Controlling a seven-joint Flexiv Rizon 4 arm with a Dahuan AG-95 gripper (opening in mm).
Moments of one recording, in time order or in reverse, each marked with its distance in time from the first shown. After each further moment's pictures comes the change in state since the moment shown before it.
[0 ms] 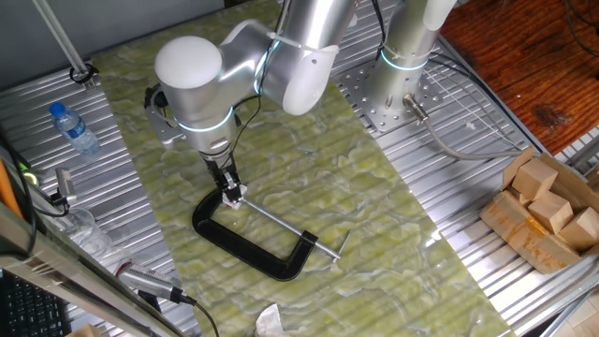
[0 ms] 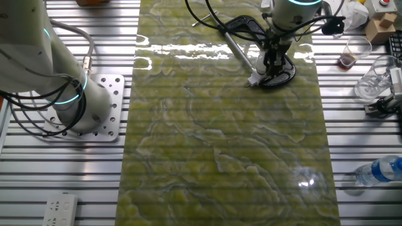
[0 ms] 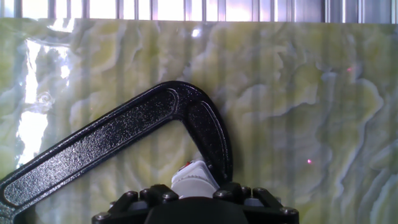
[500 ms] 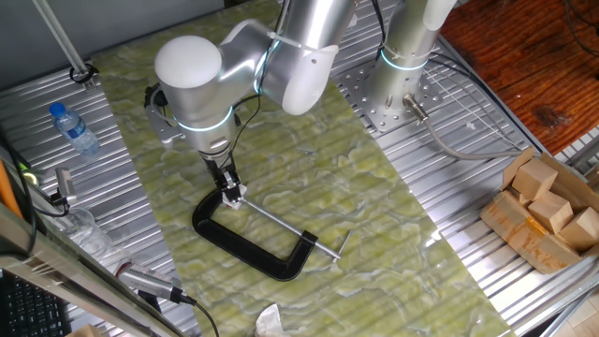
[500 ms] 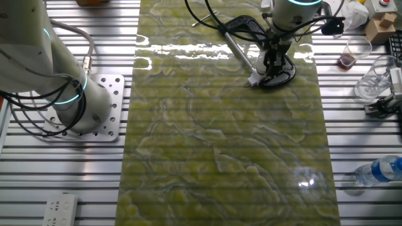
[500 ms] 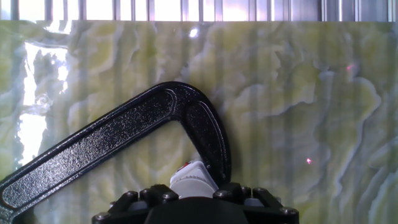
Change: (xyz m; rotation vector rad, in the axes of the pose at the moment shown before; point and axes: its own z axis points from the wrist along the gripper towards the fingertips) arm 0.000 -0.002 0.000 0.001 0.000 0.007
